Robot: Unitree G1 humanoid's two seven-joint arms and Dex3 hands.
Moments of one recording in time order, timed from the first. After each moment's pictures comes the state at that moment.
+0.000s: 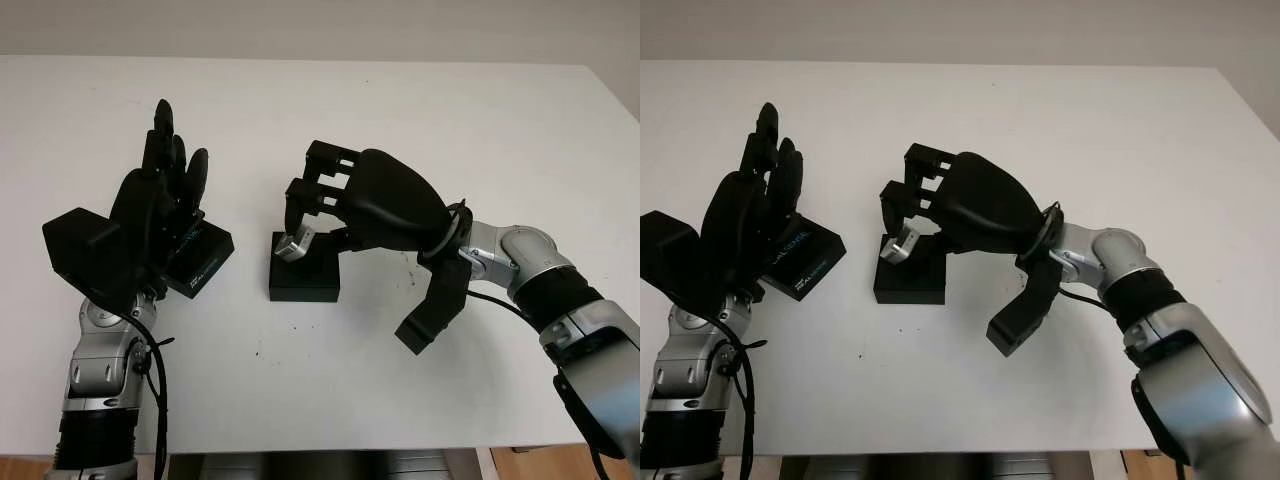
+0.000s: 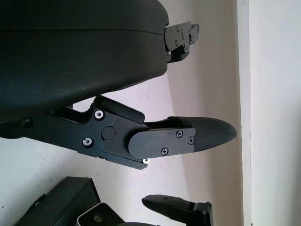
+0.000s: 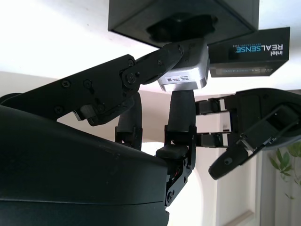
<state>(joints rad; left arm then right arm) -0.30 0.25 0.18 -0.02 -0.16 0.09 -0.16 -0.90 -0.52 0.54 0.77 -1.04 -0.92 -0.68</state>
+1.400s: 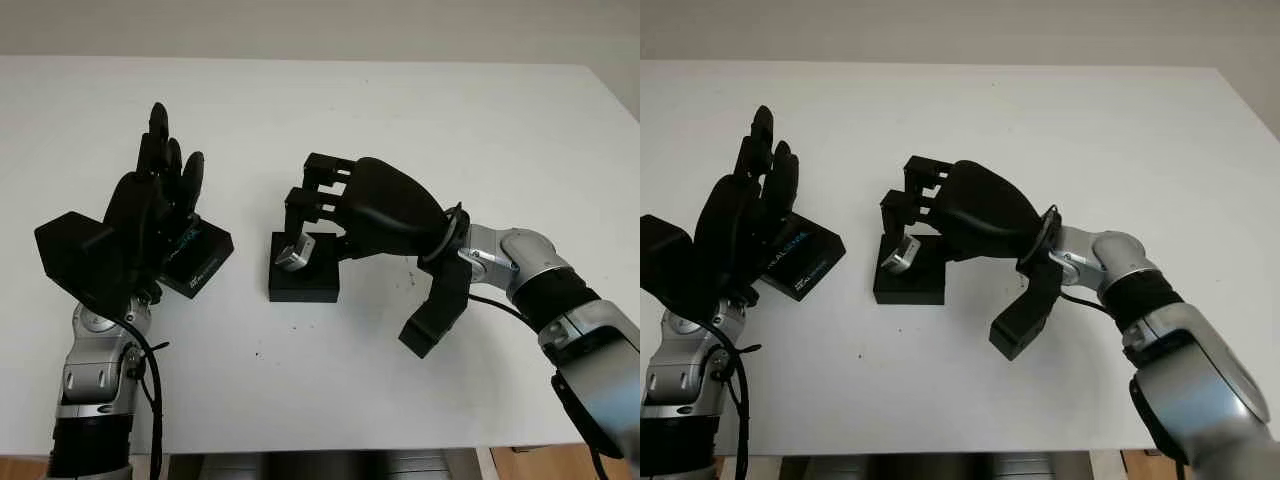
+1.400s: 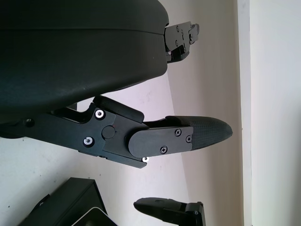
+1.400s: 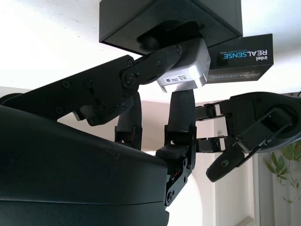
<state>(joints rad) -0.28 0.26 0.20 -0.05 -0.16 0.10 -0.15 -0.91 -0.51 0.54 0.79 -0.98 -0.97 -0.62</state>
